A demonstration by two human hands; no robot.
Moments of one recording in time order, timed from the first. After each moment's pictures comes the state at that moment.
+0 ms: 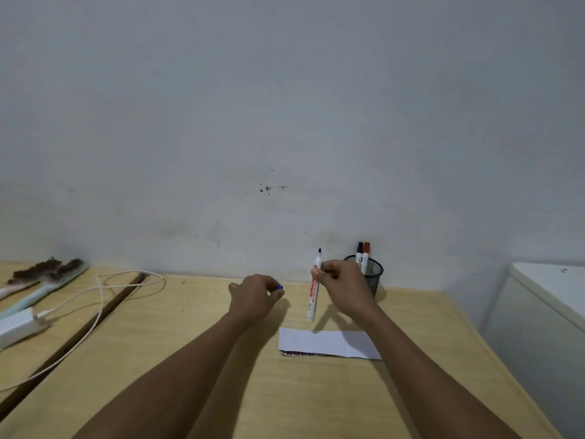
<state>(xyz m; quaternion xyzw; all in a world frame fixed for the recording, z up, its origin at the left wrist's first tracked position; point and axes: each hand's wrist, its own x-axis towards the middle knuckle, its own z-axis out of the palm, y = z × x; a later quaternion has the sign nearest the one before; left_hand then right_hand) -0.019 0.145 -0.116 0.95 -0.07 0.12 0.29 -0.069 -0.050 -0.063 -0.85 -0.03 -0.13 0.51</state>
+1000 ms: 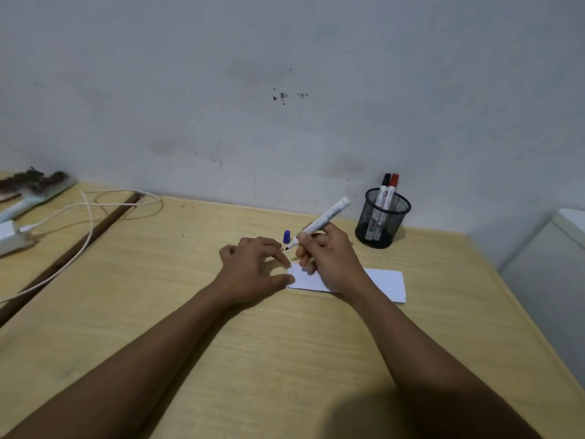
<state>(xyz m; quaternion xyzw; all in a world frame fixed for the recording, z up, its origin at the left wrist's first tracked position) -0.076 0.175 -0.158 0.94 -0.15 0.07 0.30 -0.080 -0.007 -0.126 -0.75 -0.04 0.00 0.66</state>
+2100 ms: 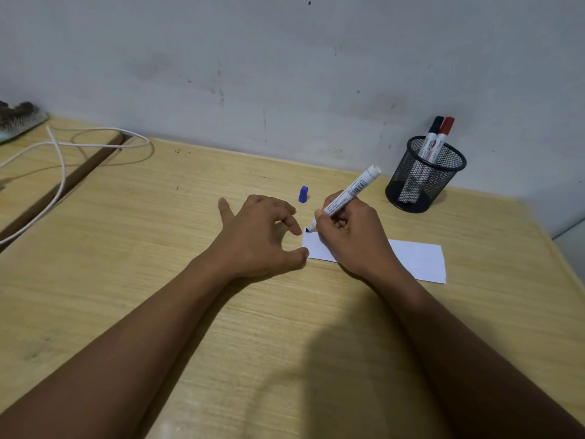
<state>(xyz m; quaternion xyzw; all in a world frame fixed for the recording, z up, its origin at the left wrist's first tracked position) -0.076 0.177 -0.160 0.95 -0.14 0.04 0.29 -0.075 -0.006 -0.151 -0.88 -0.08 -0.06 0.47</state>
